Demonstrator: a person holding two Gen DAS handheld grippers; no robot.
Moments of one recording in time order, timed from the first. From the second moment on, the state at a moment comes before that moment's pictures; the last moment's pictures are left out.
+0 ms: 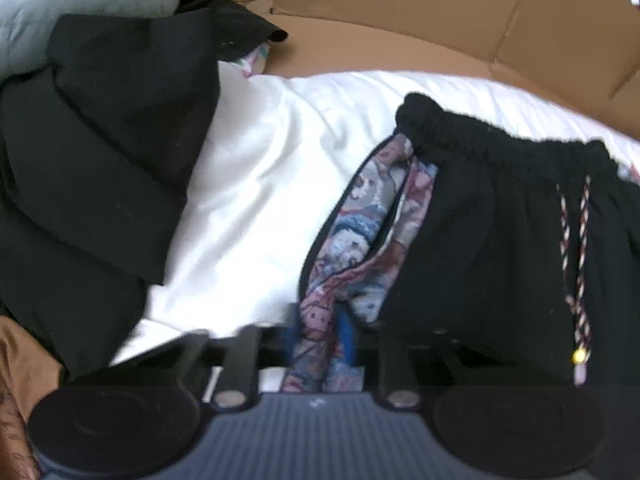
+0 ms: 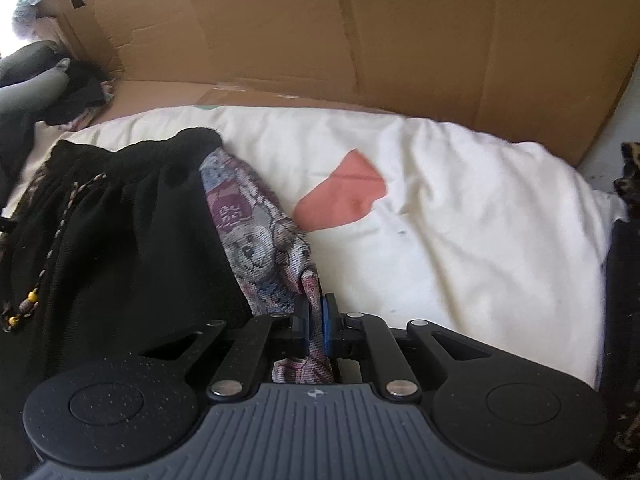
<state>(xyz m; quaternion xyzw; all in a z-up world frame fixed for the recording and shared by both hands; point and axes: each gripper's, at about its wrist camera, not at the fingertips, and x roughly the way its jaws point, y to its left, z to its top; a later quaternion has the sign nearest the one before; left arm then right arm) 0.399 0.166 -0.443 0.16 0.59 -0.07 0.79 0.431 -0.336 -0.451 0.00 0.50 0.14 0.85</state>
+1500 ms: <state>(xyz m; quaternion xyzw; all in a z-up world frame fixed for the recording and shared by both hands) 0.444 0.139 -0.452 0.10 0.56 -0.11 0.82 0.499 -0.295 -0.471 0.00 0.52 0.17 0.84</state>
